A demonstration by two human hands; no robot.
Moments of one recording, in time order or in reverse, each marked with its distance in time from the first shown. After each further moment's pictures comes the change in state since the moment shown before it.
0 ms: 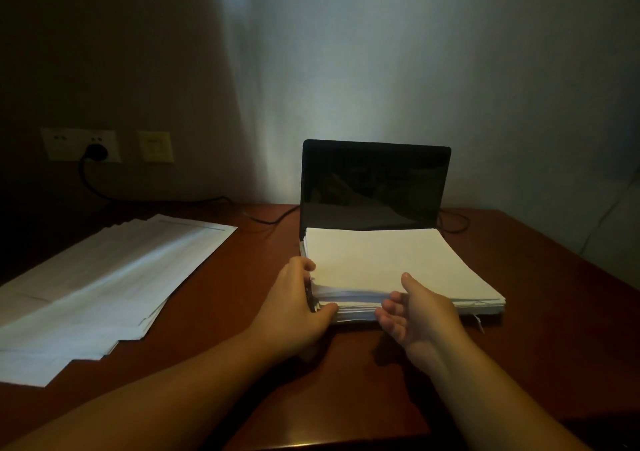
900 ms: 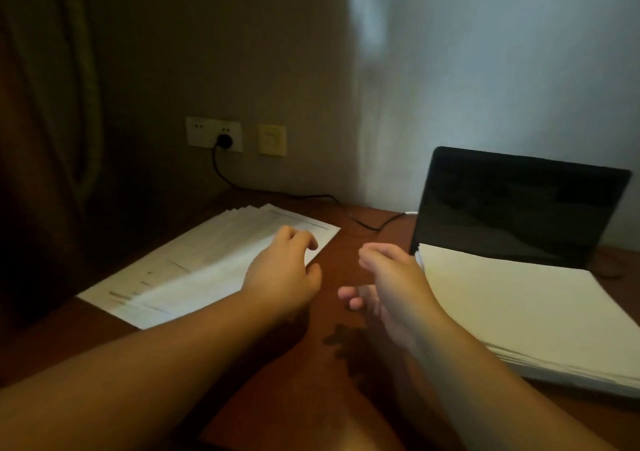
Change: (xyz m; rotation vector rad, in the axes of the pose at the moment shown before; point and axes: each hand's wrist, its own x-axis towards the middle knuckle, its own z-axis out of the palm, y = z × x) left_hand -0.006 -0.069 -0.150 0.493 0.278 -0.234; right_hand -0.041 0.022 0.178 -0.245 -0.591 -0.206
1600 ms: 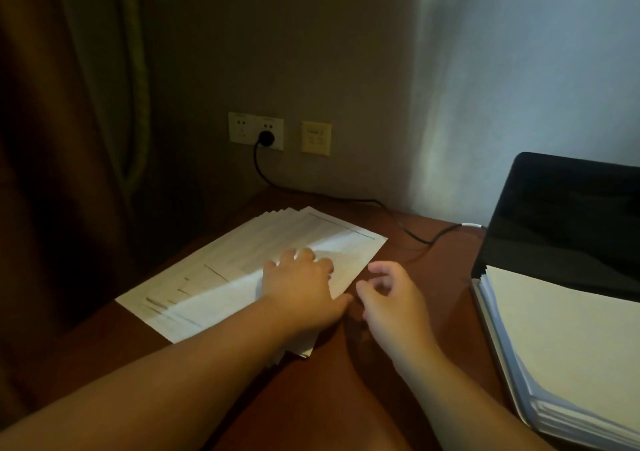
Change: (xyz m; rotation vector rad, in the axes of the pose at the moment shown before) left_hand 0.028 -0.050 0.005 0.481 -0.248 -0.063; right_hand 0.058 0.049 0.055 -0.434 0.051 -0.243
